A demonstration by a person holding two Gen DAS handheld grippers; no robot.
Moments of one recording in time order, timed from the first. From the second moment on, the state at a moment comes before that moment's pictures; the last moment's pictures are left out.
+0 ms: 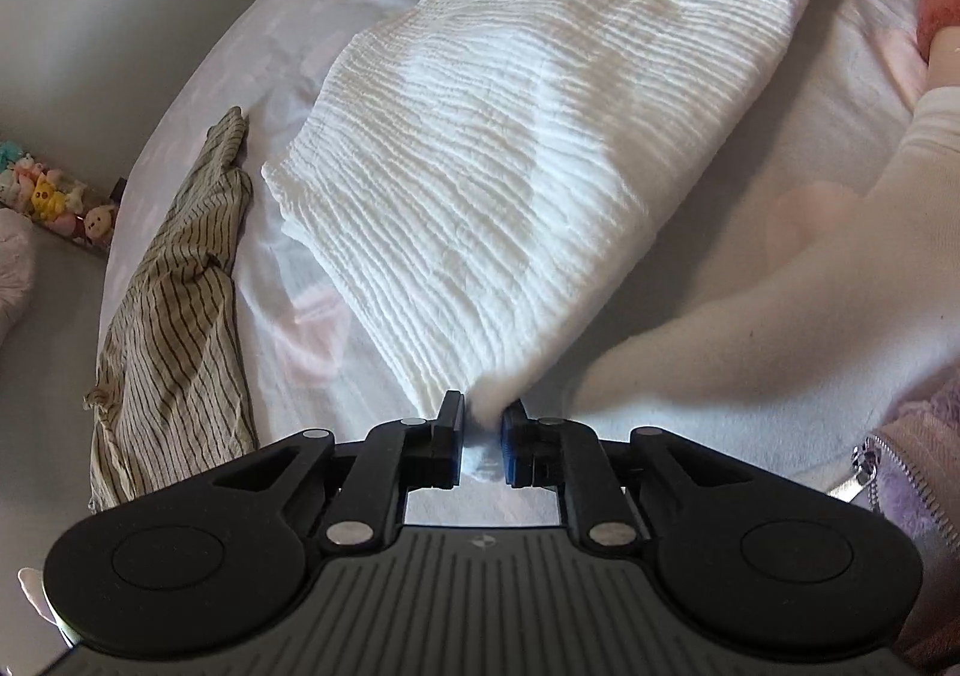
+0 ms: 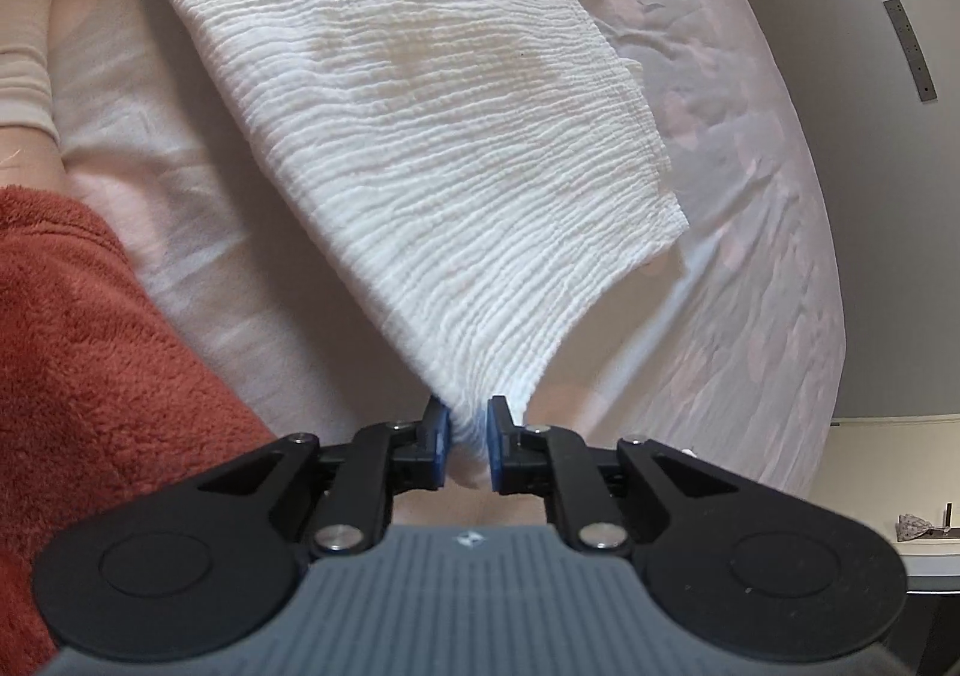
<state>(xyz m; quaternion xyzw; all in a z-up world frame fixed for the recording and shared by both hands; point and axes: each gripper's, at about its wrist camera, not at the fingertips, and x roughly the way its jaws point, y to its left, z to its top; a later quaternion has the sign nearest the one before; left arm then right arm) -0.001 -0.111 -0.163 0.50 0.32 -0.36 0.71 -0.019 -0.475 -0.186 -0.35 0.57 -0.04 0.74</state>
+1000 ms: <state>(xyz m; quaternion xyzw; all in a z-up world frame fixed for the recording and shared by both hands) 0.073 -0.139 -0.101 0.36 0.31 -0.35 0.81 0.038 -0.564 -0.137 0.01 0.50 -0.14 0.85</state>
